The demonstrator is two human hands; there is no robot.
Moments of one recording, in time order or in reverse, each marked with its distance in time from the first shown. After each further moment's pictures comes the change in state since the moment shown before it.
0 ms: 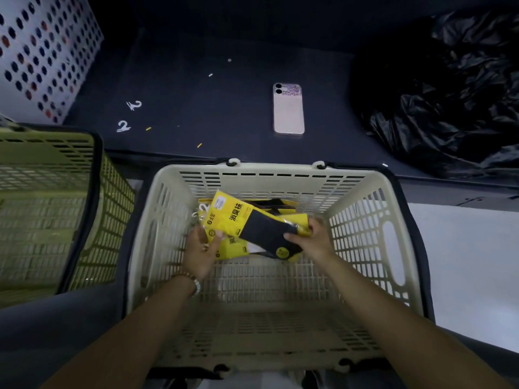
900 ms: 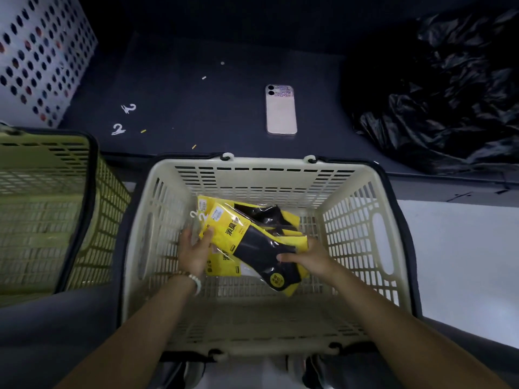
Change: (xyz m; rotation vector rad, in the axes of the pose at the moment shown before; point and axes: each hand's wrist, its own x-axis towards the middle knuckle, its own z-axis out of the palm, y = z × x) left_hand 0.000 0.004 0.006 -0.043 0.161 -0.115; right_hand -0.026 0.016 -0.010 -0.007 -0.297 0.007
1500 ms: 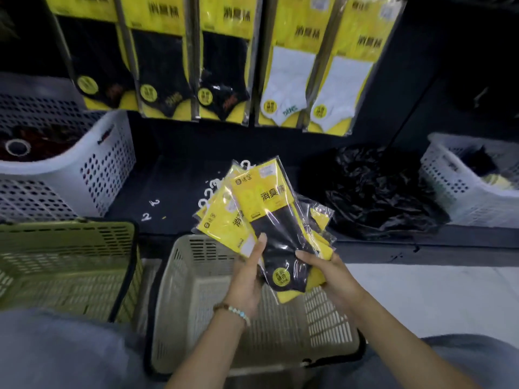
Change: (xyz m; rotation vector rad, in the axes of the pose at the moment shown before) left_hand -0.171 0.171 0.001 -0.846 -0.601 0.022; right_hand -0.179 -0.150 -0.033 0.490 0.179 -0.342
